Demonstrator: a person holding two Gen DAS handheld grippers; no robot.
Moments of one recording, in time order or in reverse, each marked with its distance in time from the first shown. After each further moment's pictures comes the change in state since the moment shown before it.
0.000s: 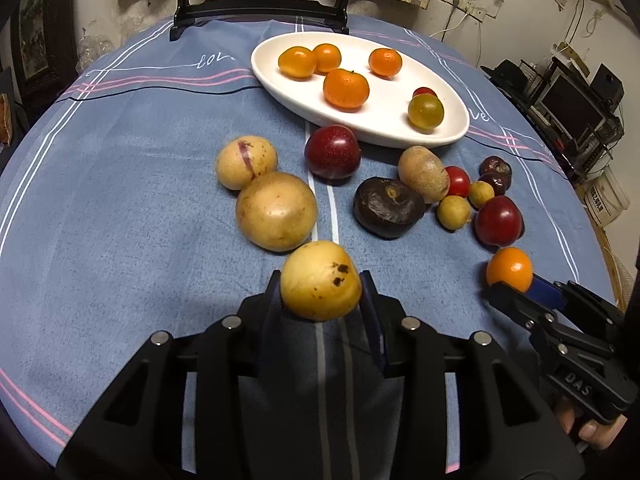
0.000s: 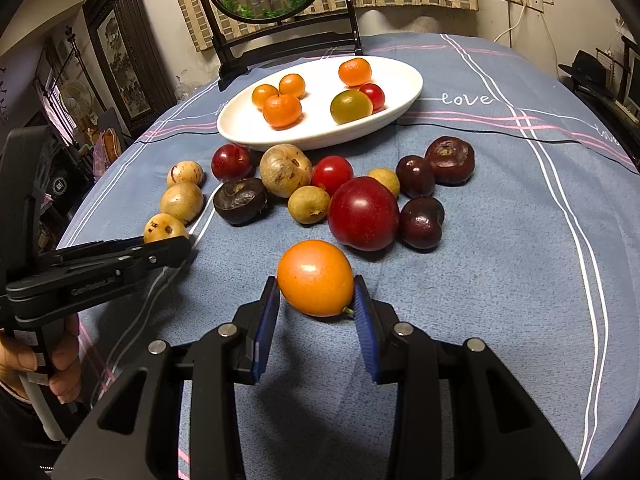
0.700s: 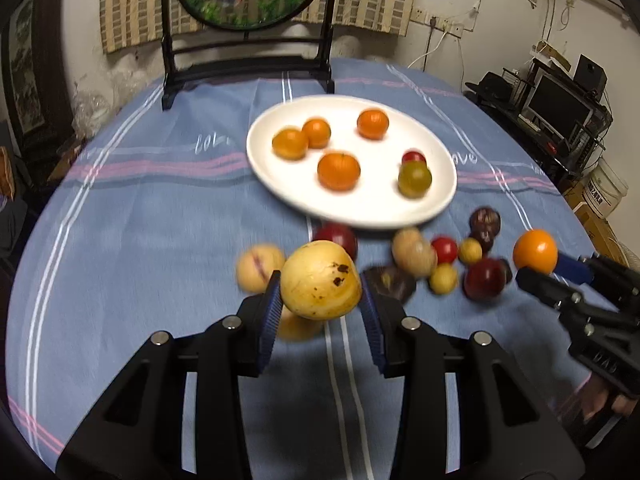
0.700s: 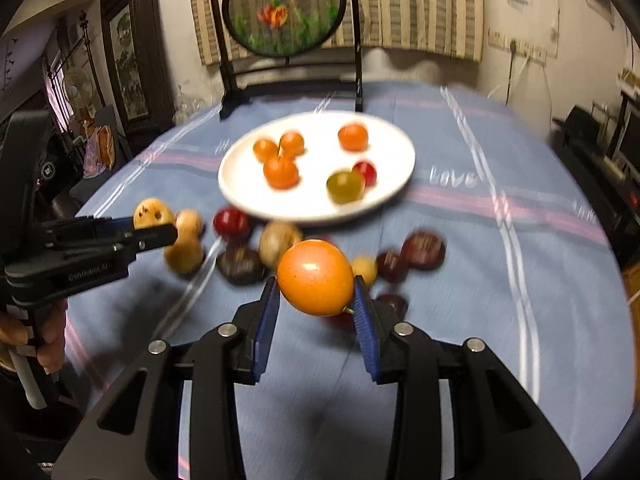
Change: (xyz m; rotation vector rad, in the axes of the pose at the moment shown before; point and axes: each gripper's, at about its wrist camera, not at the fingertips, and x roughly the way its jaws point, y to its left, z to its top) left arm -0.030 -0.005 0.055 0.127 -0.137 0.021; right arm -0.033 0.011 0.059 -0.125 -0.120 -0.107
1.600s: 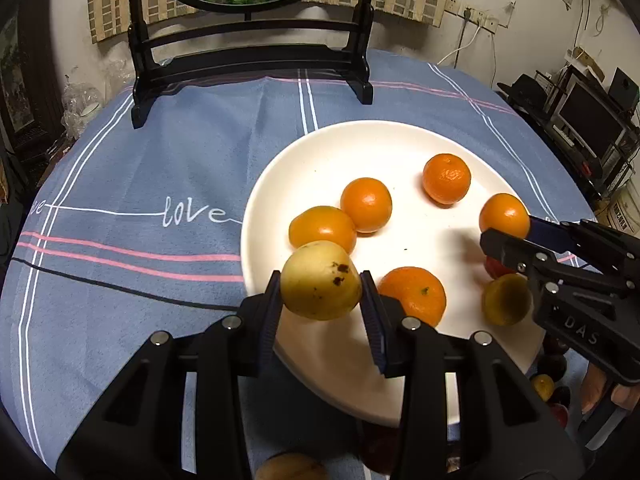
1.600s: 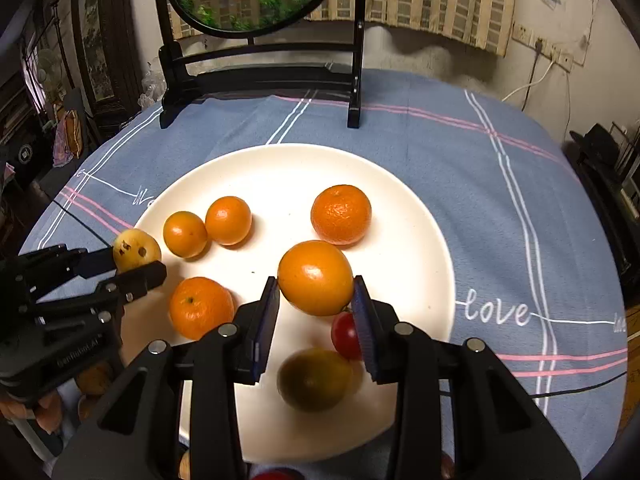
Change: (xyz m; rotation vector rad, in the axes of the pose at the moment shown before) left arm 0.131 0.035 0.100 -0.043 0.087 0.030; right arm 0.164 -0.017 0.118 -0.009 0.159 -0.040
